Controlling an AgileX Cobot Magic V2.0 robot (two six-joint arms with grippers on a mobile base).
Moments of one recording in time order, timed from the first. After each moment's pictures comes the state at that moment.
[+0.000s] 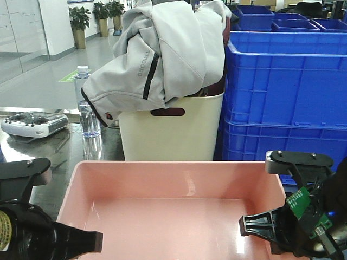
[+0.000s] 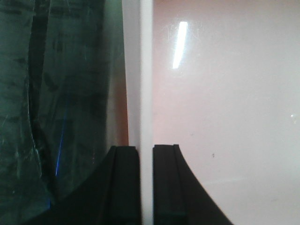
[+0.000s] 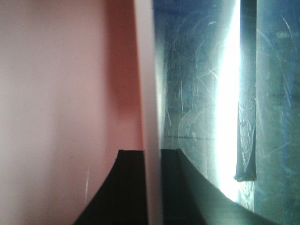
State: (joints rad) left arm -0.67 1.18 -1.07 0.23 0.95 -0.78; right arm 0.48 1.33 -1.19 -0.17 1.09 0.56
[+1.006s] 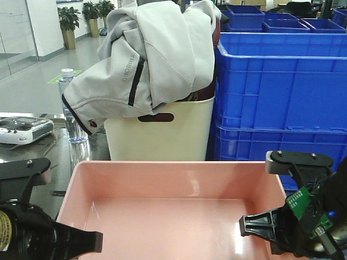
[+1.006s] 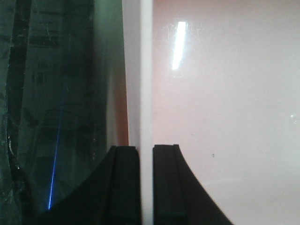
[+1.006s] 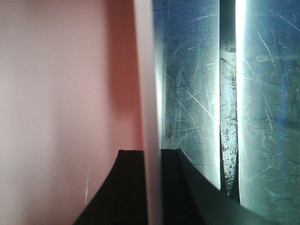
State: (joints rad) left arm -0.67 1.18 -1.07 0.23 0.95 -0.78; right arm 0.48 1.33 -1.19 -0.17 1.09 0.56
